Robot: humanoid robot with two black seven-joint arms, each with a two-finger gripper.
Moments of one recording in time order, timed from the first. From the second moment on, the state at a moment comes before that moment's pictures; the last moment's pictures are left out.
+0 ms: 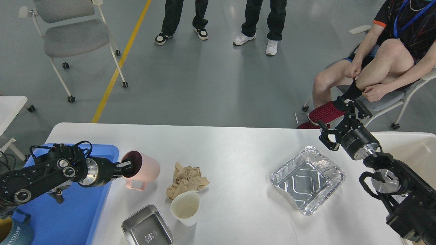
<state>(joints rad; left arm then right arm) -0.73 0.62 -0.31 -1.17 0.96 -0.39 0.30 0.43 -0.34 1.16 0.85 -0.36 0.38 0.18</state>
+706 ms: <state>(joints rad) -0.74 1.36 -0.40 -1.65 0.84 -0.60 0.28 0.42 -0.33 1.16 0.84 -0.36 0.38 0.18</state>
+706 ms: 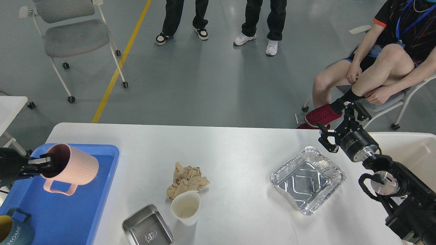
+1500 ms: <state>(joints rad) -0.67 1.30 -0.08 -1.59 0.77 -0.36 0.28 0.41 -0.33 1.16 0.84 -0.36 0.38 0.18</state>
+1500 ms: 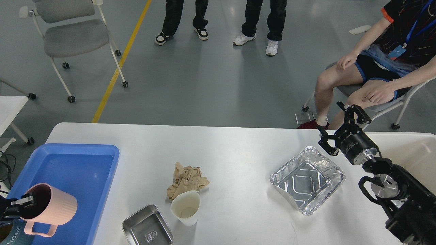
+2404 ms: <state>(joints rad) -0.54 1.16 -0.03 -1.46 0.77 -0.21 0.28 0.39 -0.33 1.16 0.84 -0.36 0.38 0.18</state>
